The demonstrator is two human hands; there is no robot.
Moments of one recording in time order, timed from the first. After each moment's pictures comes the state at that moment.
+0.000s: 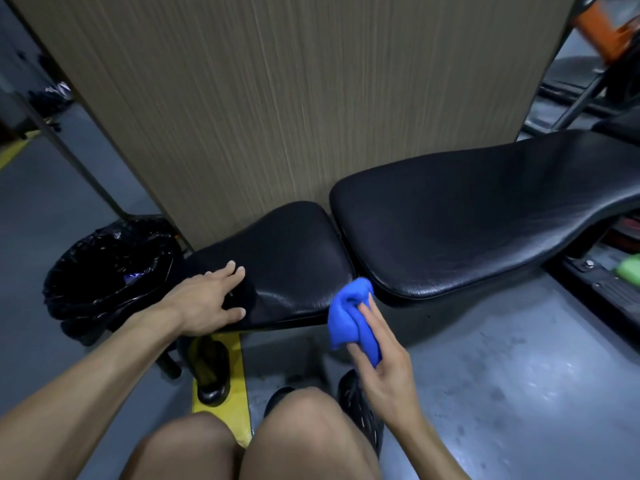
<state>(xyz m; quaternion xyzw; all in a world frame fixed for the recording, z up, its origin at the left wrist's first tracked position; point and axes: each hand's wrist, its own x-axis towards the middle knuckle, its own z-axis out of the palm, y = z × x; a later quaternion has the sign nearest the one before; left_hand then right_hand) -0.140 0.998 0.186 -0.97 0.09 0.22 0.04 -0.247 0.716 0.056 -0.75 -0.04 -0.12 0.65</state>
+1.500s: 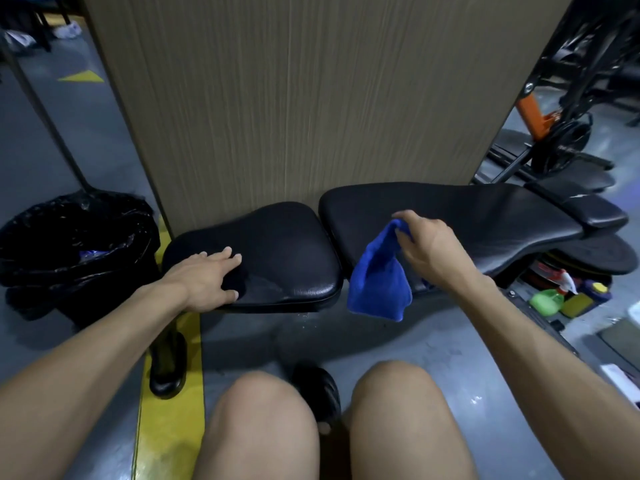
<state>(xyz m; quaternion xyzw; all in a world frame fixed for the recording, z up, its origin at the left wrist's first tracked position) -0.151 1.008 0.173 -0.98 0.09 0.18 -0.03 -0.155 0.631 0.223 -0.98 -0.05 -0.12 0.15</state>
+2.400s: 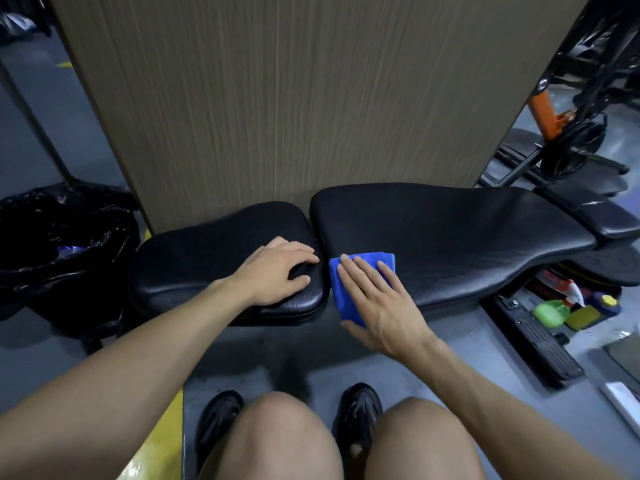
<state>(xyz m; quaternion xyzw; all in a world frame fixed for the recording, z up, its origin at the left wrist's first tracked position) -0.101 0.891 0.149 -0.95 0.25 0.03 -0.19 -0.169 0.647 0.135 -0.96 -0.24 -0.05 -0.10</state>
